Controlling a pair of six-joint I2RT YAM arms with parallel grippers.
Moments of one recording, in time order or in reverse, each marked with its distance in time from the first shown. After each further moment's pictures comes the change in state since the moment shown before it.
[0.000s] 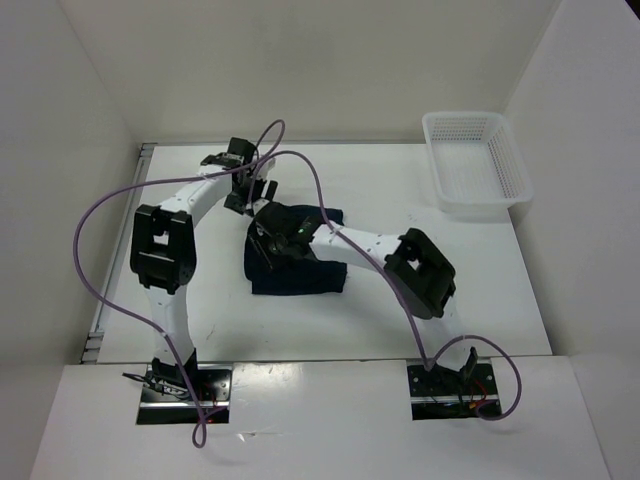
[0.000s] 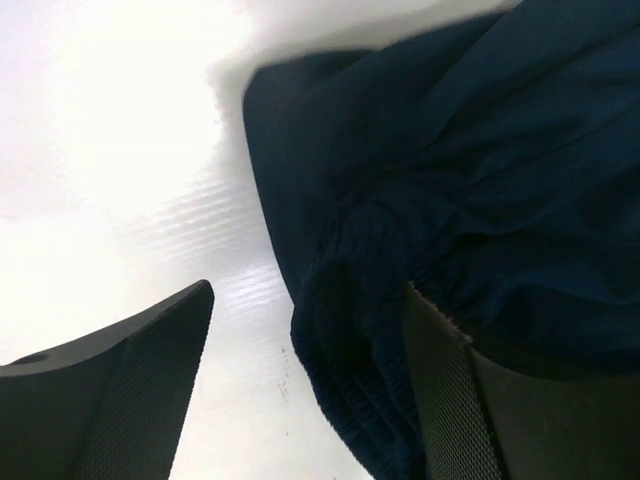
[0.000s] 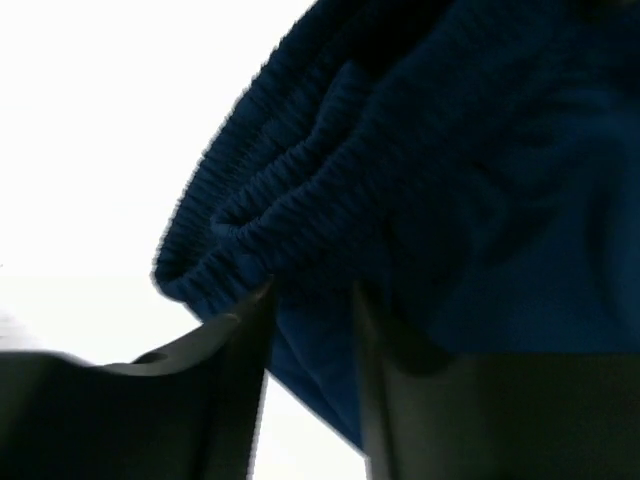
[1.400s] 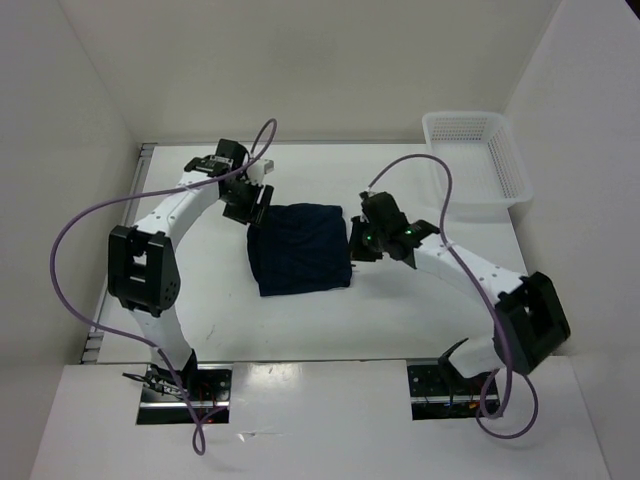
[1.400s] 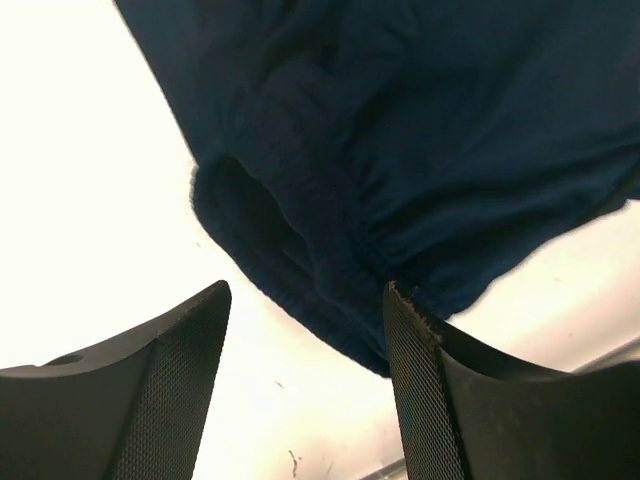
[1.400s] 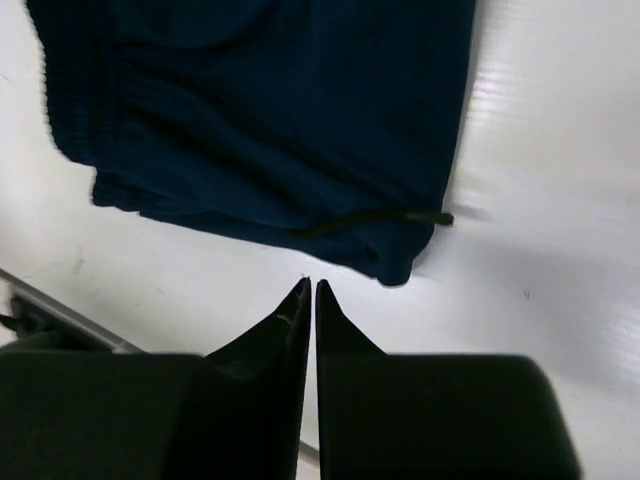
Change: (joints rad) left arm -0.009 -0.239 -0.118 -0.123 0.166 0.000; right arm -0.370 -0.719 -0.637 -0.027 -0.128 0.343
